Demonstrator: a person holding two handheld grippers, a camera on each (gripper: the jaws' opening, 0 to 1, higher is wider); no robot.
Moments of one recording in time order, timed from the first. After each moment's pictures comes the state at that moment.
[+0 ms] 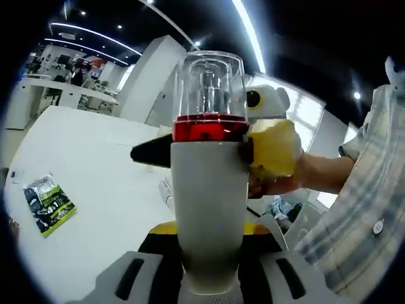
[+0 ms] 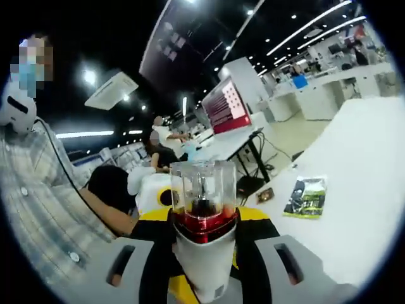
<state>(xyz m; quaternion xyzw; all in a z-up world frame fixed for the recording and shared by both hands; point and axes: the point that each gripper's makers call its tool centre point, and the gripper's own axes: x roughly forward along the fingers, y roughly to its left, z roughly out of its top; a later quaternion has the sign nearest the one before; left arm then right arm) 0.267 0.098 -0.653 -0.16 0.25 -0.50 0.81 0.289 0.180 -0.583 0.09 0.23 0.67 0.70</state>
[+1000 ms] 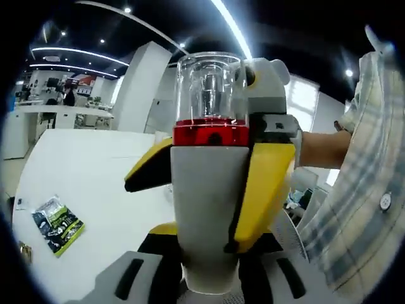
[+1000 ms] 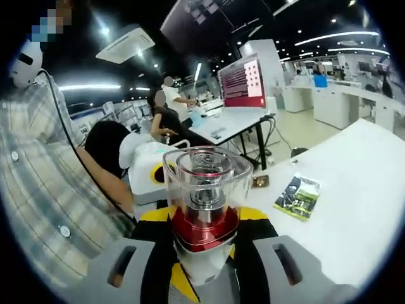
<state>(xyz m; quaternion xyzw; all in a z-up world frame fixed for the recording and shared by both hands) 0.279 0.099 -0.654 -0.10 0.21 -0.48 0.85 0.283 0.176 -0.598 -0.03 0.24 0.67 0.70</state>
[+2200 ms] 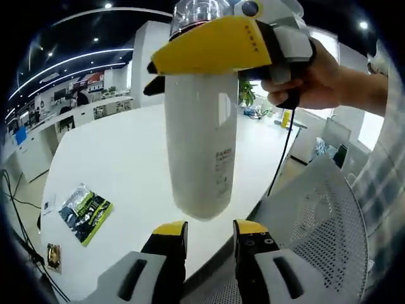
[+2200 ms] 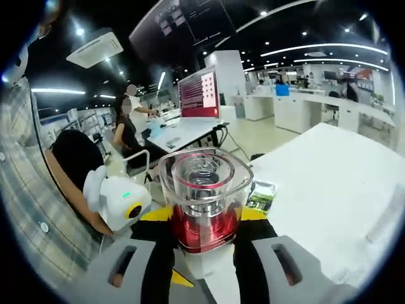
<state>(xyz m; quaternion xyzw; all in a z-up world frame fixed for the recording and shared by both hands) 0.293 0.116 -0.725 0.04 0.31 -0.39 0.87 0.341 0.143 -0.599 -0.03 0.22 0.56 0.80</state>
